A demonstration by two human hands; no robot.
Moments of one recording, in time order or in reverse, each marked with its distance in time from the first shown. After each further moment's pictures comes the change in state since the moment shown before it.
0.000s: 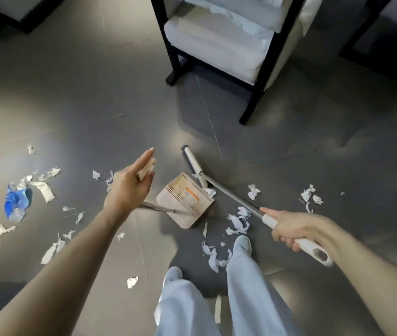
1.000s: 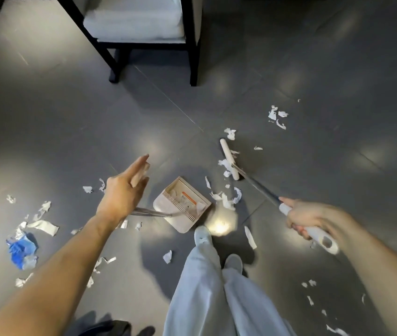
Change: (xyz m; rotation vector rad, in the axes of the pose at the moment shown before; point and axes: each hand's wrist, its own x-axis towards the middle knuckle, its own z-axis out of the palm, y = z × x) left_hand -0.172 -0.072 -0.076 0.097 -0.429 0.287; right_hand -0.073 0.143 0.312 0.494 0.251 0.112
